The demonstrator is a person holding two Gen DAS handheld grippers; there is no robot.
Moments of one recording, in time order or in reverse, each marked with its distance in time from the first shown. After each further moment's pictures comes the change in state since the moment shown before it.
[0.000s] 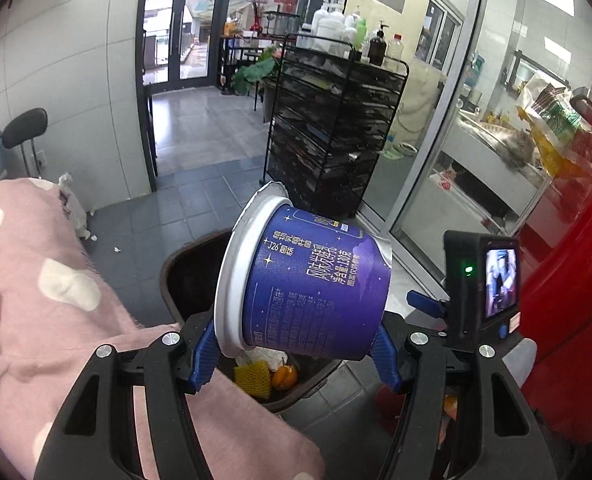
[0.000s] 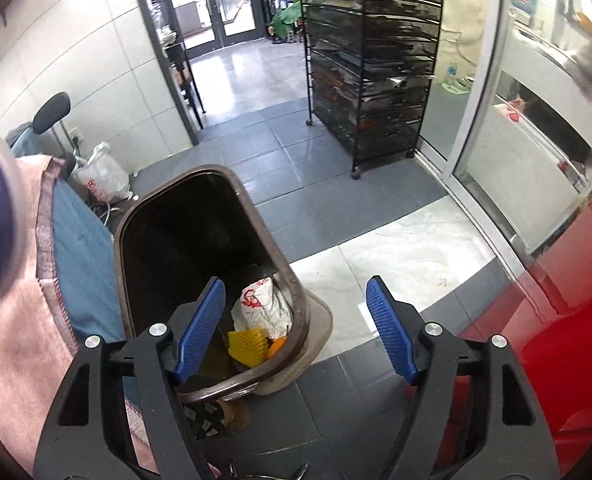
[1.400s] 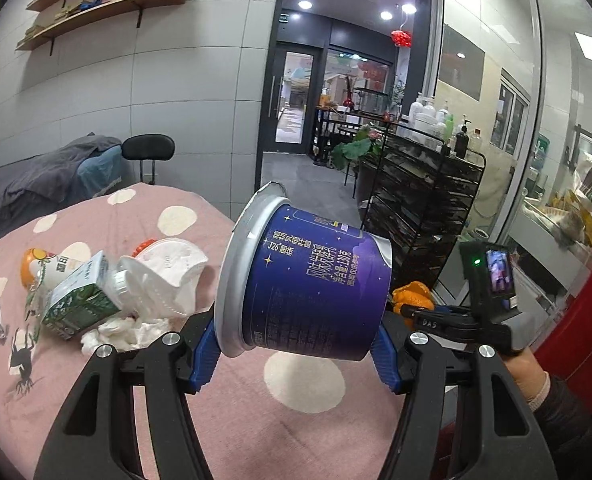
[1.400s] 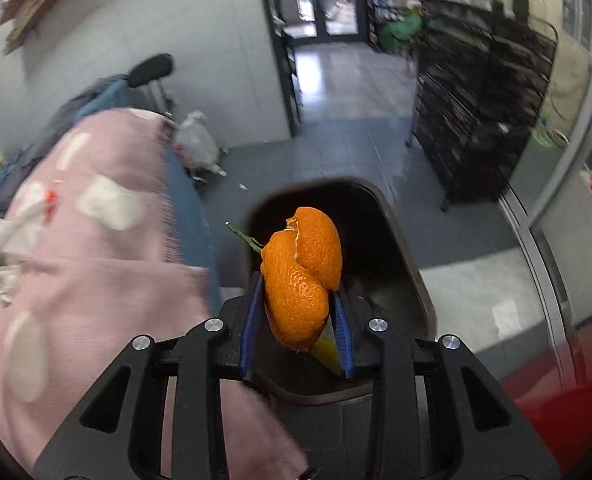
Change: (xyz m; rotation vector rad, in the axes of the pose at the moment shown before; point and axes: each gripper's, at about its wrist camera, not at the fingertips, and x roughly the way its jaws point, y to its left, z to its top) left arm -0.154 0.086 -0.058 -0.158 -0.299 0.276; right arm -0.018 0.106 0.003 -0.250 0.029 0.223
